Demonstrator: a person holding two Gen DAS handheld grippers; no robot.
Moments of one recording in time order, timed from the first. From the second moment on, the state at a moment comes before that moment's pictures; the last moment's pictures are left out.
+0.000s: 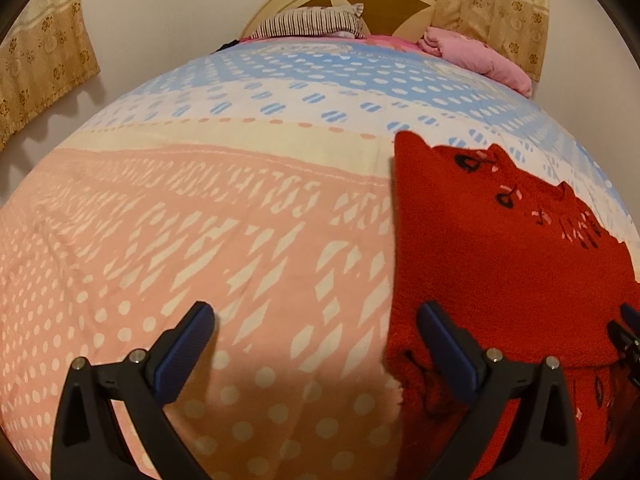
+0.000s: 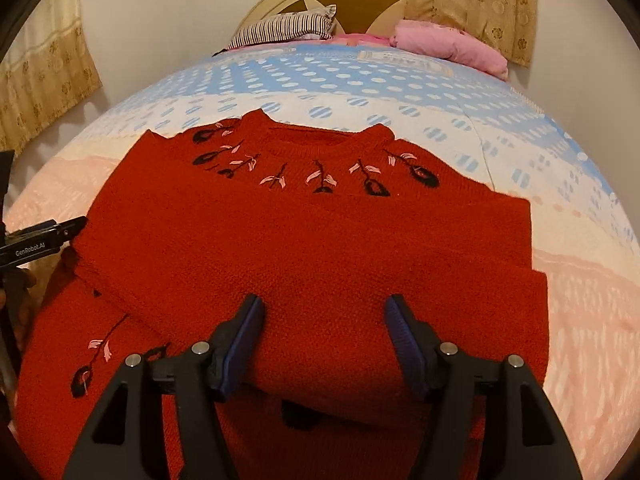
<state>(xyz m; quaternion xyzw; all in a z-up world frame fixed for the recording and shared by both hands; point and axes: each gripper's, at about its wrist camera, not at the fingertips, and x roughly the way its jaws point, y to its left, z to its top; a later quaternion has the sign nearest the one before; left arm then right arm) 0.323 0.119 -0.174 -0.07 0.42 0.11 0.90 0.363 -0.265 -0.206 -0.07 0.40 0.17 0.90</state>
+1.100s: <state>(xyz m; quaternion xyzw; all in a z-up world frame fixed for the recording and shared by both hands) 0.277 0.099 -0.142 -0.07 0.39 0.02 0.92 0.328 -0.325 -0.193 0.01 0.38 0.16 0.91</state>
